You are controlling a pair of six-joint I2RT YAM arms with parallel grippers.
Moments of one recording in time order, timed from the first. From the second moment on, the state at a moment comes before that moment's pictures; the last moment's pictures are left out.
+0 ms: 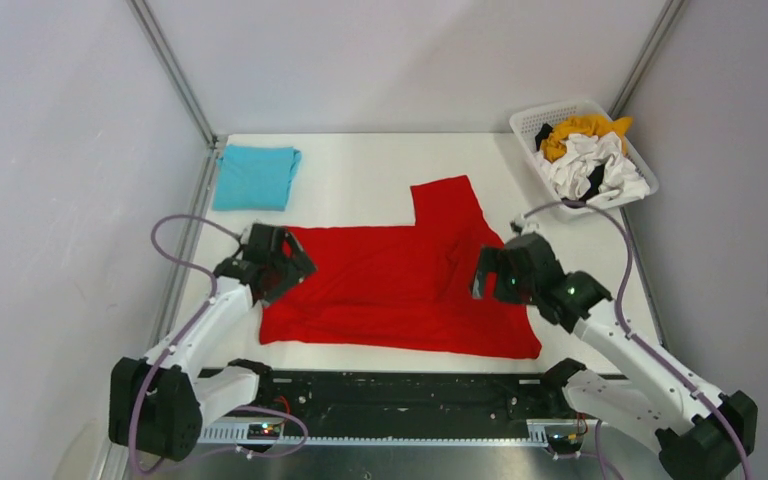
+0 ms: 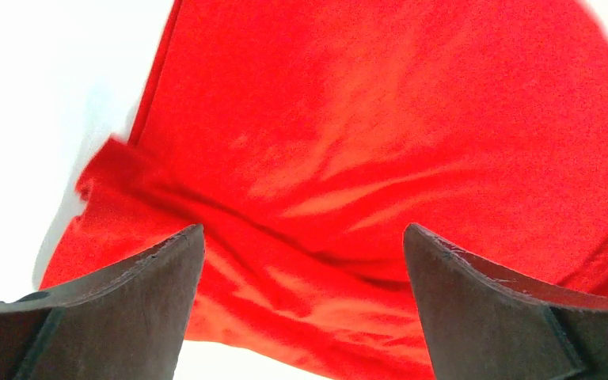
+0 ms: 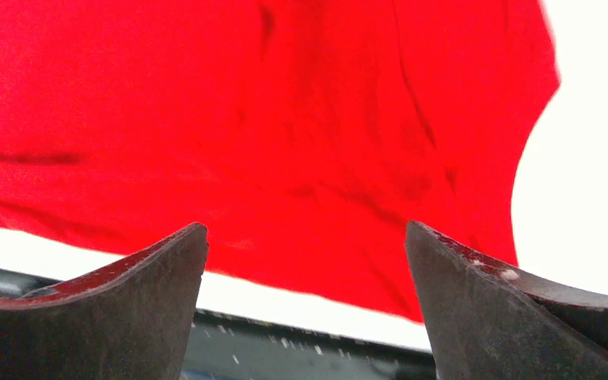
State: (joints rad) left arm -0.25 1.06 0.61 -0.61 -0.15 -0.83; right arm 0.59 0.85 0.68 -0.74 0.12 0.68
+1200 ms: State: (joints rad) left arm 0.06 1.97 1.37 -0.62 -0.11 -0.71; right arm 0.23 2.24 1.81 -0.22 -0.07 0.35
